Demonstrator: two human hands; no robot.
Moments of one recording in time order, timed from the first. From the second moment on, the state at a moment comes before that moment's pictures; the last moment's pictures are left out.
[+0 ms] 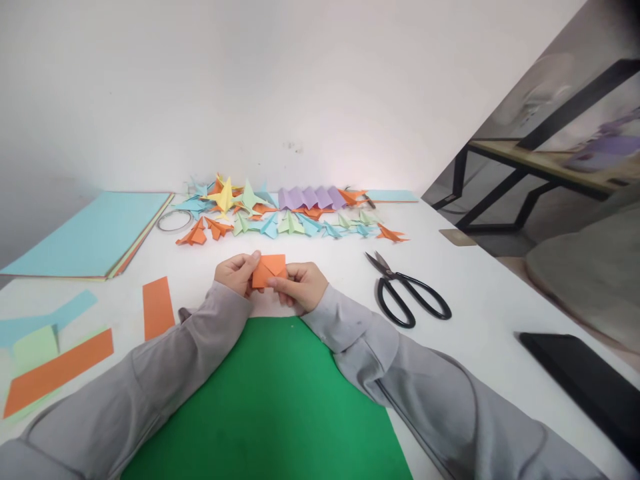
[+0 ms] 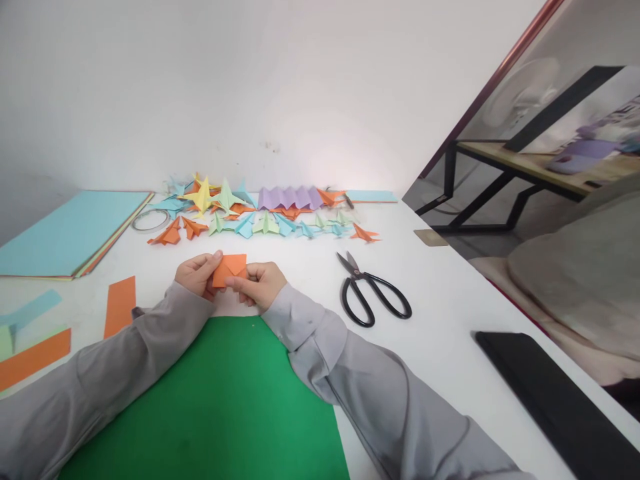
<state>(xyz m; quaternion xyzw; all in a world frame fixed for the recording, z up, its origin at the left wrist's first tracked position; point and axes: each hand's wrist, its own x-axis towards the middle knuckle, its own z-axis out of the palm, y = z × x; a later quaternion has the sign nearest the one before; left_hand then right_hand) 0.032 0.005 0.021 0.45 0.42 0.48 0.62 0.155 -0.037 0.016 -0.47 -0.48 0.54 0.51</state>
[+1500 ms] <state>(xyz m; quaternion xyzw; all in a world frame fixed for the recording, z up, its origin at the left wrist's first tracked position) 0.029 0.003 0.015 0.50 0.38 0.47 0.62 0.159 -0.031 -0.002 -0.45 -0.40 0.50 0.63</state>
